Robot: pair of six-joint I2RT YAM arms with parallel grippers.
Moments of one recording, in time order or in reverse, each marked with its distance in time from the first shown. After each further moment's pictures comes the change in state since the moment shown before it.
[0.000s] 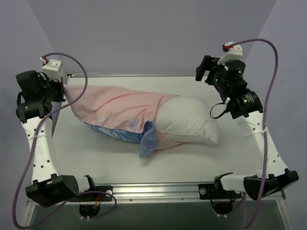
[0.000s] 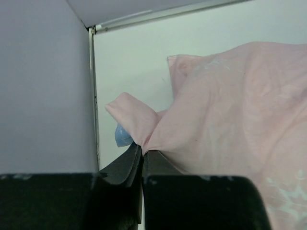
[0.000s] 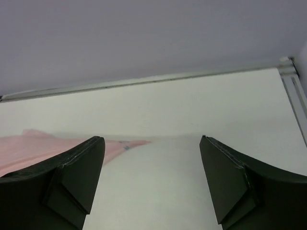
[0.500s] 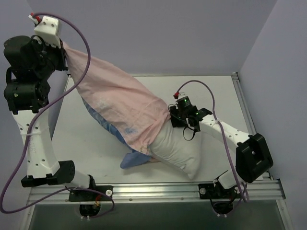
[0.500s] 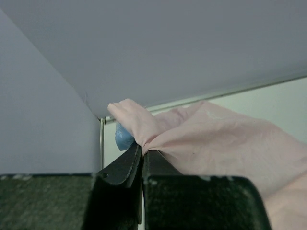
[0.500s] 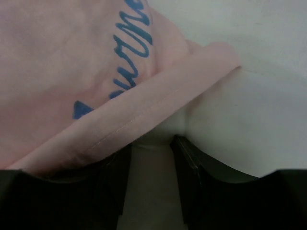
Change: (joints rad) left arm -0.254 0.183 0.703 -0.190 -0.132 -0.135; right arm 0.388 0.263 -0.477 0.080 -0.047 0.067
